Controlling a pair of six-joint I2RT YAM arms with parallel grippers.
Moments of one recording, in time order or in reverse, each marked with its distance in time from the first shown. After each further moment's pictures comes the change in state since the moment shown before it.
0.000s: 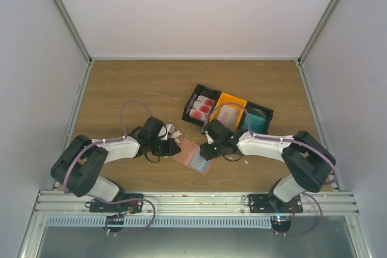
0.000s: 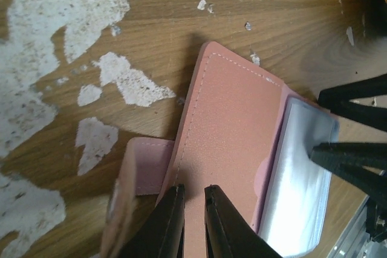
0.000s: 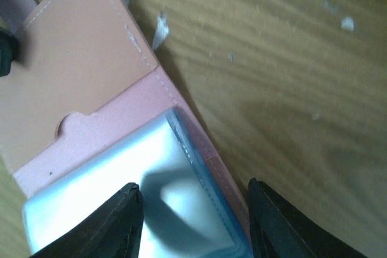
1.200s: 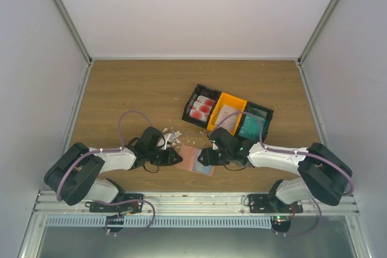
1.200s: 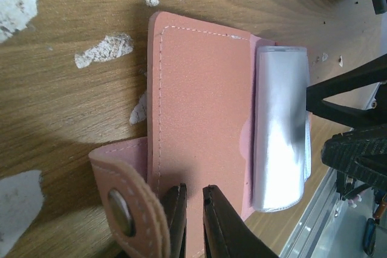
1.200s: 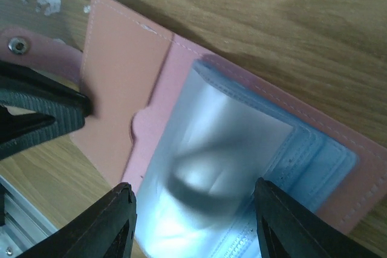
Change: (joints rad) left arm -0.061 -0.076 -0.171 0.188 0.092 -0.091; right arm 0.058 -0.200 -0.187 0.112 -0.105 0.394
